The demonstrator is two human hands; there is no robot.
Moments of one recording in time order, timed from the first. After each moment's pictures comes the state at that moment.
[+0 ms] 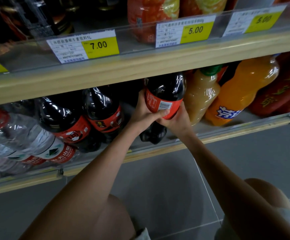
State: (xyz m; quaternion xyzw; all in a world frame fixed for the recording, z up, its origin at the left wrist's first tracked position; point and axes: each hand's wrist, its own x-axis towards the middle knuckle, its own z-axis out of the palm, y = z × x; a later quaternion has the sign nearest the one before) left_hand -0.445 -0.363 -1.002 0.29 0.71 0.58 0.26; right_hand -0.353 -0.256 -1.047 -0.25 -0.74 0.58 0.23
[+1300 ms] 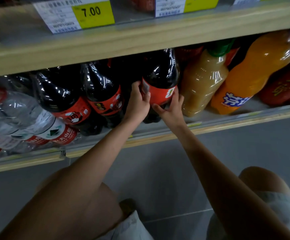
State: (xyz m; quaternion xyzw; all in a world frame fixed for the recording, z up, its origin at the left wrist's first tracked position) left_hand -0.430 -0.379 -1.008 0.22 0.82 0.50 0.16; right_hand -0.356 -0.284 -1.057 -0.30 -0.74 0.57 0.19
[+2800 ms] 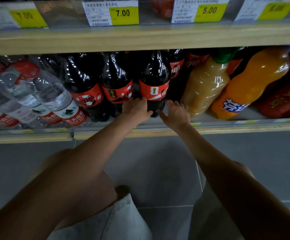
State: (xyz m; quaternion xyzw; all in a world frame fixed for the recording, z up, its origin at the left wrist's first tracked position) left_hand -0.413 -0.415 -0.999 0.32 0.94 0.00 0.10; right_hand -0.331 -0.290 -1.041 -0.24 -0.96 0.17 0.01
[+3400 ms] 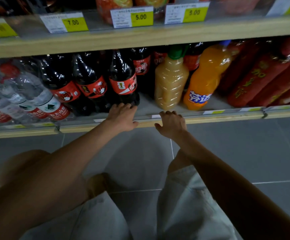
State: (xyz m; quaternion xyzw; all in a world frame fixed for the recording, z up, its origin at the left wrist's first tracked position) left_hand -0.317 -0.388 -0.973 0.39 0.91 -0.12 0.11; right_hand -0.211 -0.238 -1.015 -0.17 -0.98 0.09 -0.07
